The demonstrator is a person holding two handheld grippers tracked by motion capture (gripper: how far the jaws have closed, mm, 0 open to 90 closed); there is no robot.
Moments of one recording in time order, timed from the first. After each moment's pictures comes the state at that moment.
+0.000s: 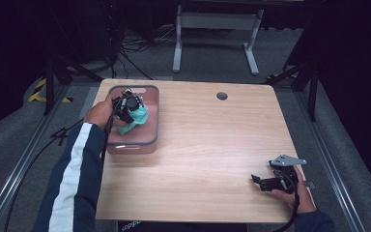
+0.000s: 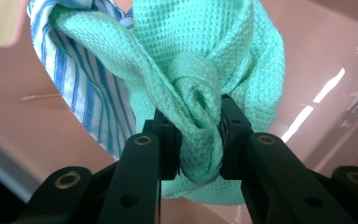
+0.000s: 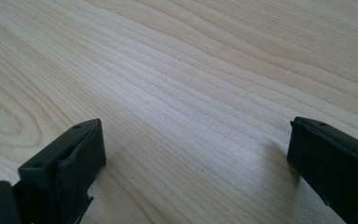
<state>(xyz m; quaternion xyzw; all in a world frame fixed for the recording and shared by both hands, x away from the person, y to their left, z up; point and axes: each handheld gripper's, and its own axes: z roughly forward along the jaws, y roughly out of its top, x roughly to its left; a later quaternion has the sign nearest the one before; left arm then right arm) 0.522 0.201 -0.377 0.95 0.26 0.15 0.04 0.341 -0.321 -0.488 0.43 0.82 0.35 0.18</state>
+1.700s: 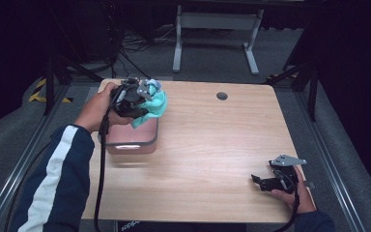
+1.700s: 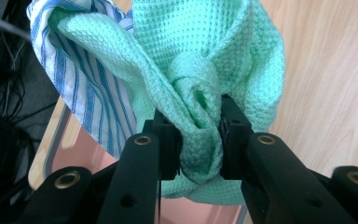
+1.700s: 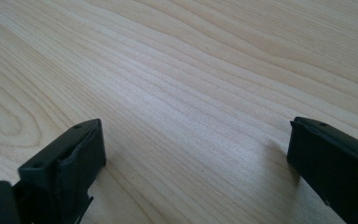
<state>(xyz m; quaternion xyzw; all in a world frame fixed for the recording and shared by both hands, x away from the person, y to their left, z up) 0.441 0.155 -0.264 0.95 0.14 0.20 0.17 0.341 -0.321 -0.488 0.43 0.82 0.35 0.18</state>
